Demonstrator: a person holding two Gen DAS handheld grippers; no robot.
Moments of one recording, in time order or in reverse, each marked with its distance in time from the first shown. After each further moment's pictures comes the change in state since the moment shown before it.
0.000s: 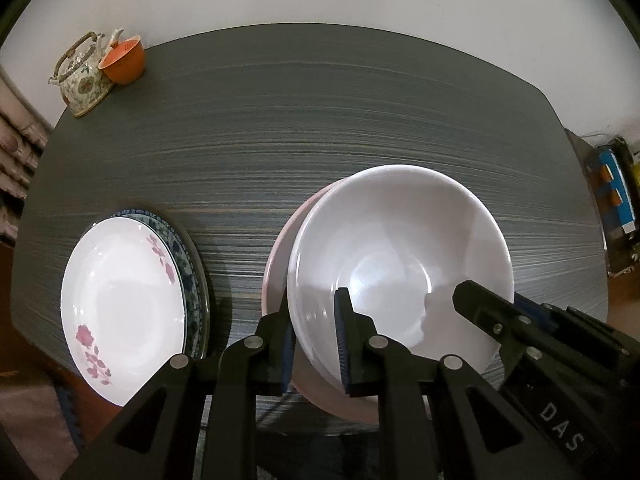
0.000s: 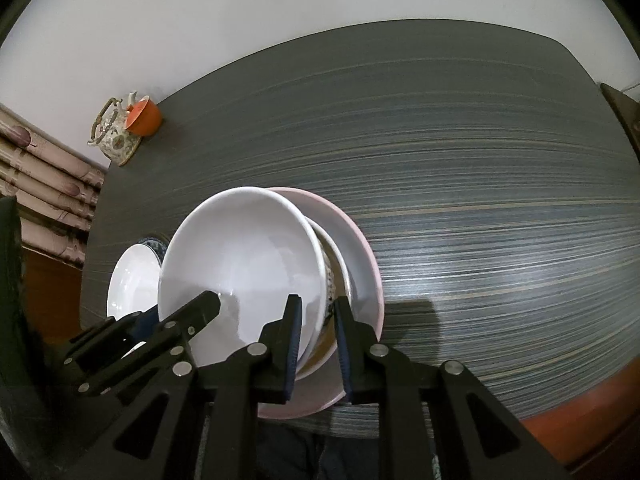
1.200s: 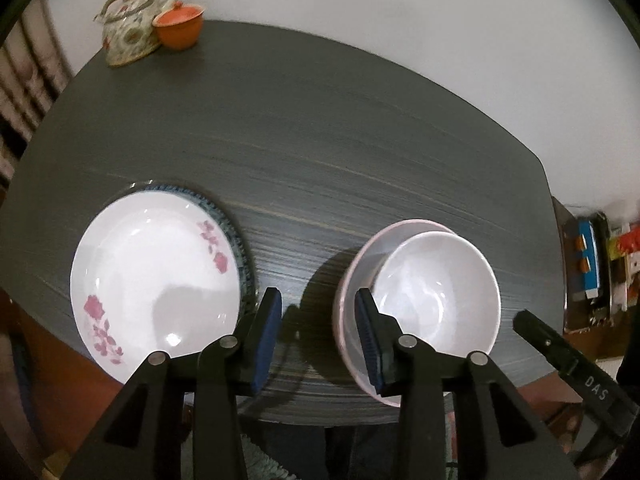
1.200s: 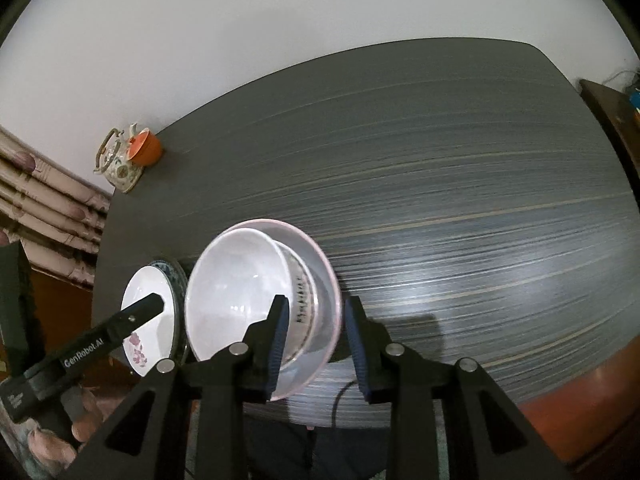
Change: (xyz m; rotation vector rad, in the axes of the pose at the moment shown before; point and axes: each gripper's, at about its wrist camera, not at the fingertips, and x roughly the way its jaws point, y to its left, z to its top) left arm -0.030 0.080 0.001 -0.235 -0.015 -0.142; right arm -0.046 -0.028 -0.007 0.064 -0.058 -0.013
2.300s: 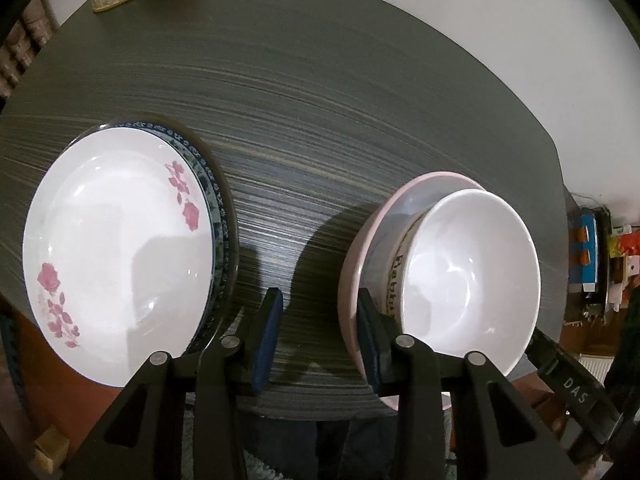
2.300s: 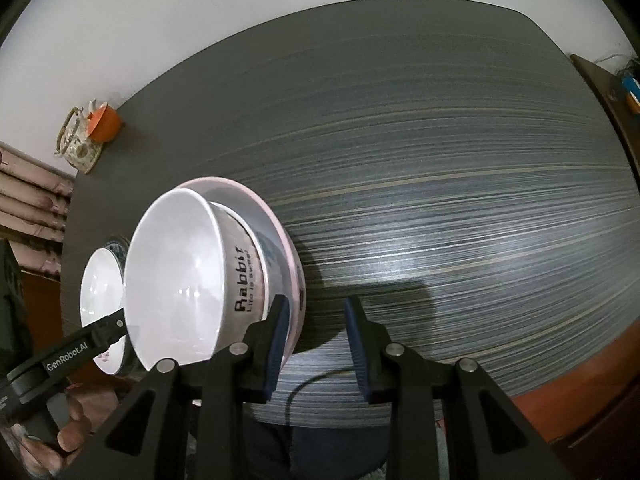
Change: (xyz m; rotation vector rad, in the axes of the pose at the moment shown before) left arm 0.050 0.009 -0.002 -0.032 0.146 -0.030; right arm 0.051 -0.003 -0.007 0.014 0.101 -0.082
